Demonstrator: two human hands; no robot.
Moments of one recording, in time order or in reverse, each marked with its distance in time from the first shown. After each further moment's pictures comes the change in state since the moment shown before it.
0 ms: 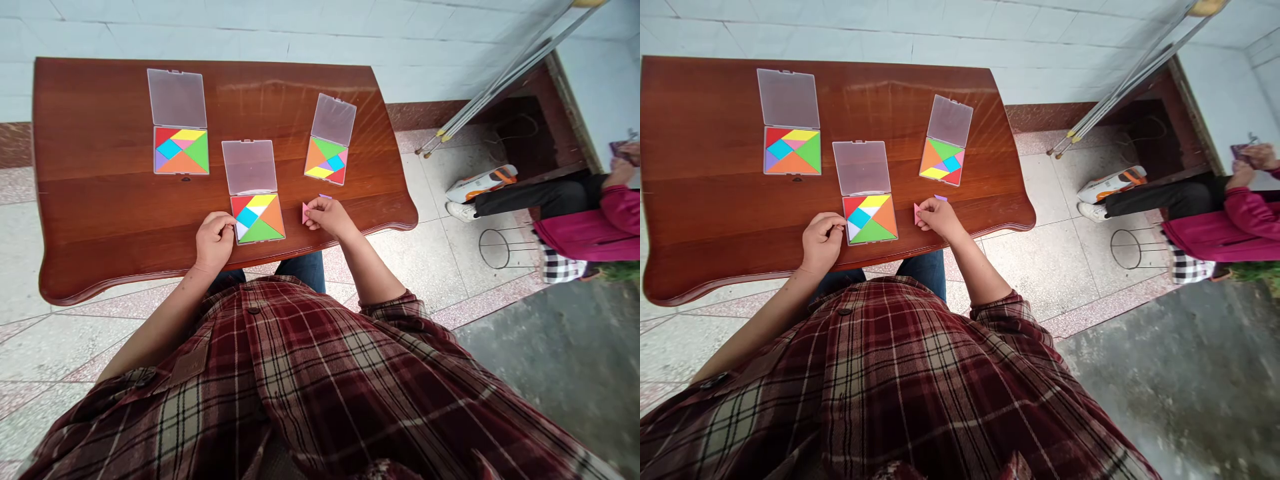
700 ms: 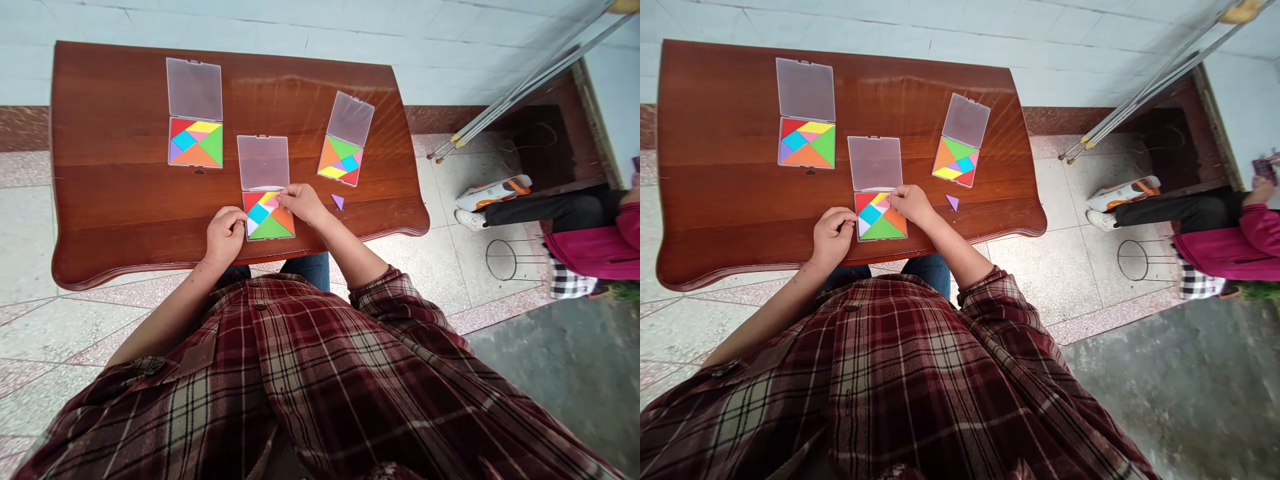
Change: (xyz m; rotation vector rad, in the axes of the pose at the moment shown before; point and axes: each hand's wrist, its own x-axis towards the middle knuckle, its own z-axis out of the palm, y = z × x) left_hand -0.001 0.005 0.002 -0.009 -0.025 -0.049; right_hand 0.030 -0.037 0.065 -0.183 -0.134 -0.192
